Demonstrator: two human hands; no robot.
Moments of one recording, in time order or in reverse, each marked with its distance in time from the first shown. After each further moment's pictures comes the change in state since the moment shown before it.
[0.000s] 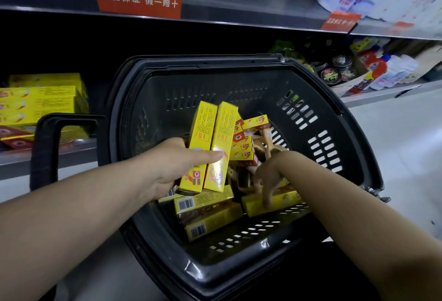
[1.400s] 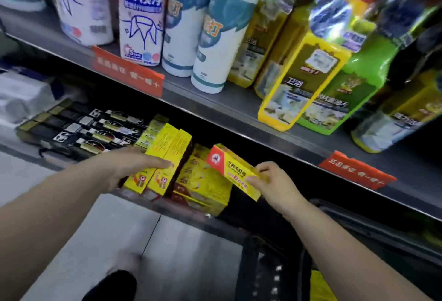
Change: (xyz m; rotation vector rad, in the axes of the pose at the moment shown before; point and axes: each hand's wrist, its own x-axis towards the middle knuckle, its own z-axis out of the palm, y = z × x) left_hand -0.109 -0.038 -0.335 -0.168 0.610 -0.056; right_hand -0.034 -0.307 -0.187 0.539 0.915 -0.621
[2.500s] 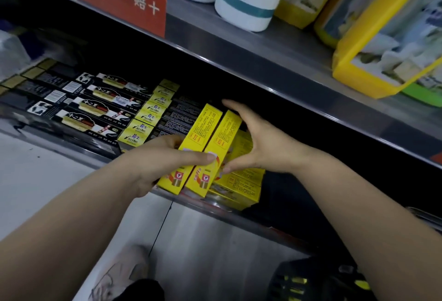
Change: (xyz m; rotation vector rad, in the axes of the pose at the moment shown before) left_hand 0.074 -0.023 0.037 -0.142 -0.086 0.097; right_hand 0.090 -0.035 0.058 -0.126 -0.396 -0.526
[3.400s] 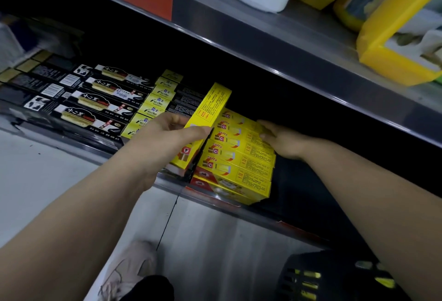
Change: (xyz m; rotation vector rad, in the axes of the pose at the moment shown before) left_hand 0.013 -0.006 -0.009 -0.107 0.261 0.163; right_hand 0.022 0.073 0.008 -0.136 -0.111 0.515
